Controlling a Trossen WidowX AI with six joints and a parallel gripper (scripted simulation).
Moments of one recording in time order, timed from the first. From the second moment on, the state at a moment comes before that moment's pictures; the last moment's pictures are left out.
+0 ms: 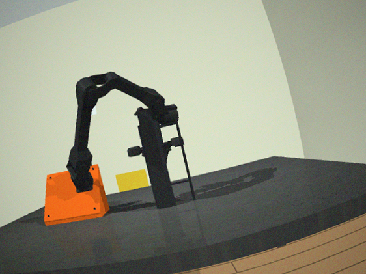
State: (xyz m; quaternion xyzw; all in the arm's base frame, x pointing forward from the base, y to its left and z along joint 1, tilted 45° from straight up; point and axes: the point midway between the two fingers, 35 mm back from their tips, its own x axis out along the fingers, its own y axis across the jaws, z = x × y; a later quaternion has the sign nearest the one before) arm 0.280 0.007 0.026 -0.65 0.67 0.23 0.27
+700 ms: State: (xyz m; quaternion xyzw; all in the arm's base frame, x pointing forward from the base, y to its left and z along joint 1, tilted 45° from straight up) arm 0.282 0.042 0.004 -0.64 0.66 0.26 0.30
